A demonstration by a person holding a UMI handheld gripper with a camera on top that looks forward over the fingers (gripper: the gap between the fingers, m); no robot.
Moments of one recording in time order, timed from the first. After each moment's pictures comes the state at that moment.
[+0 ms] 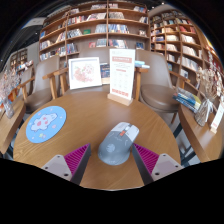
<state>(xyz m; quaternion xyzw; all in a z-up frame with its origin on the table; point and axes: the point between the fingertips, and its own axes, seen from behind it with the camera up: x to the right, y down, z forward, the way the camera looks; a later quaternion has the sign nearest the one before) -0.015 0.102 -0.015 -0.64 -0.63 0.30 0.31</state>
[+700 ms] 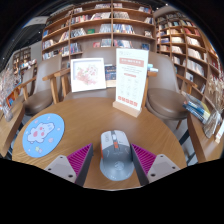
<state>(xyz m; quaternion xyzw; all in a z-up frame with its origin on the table) -0.079 0.088 -0.015 -0.62 -0.65 0.31 0.31</state>
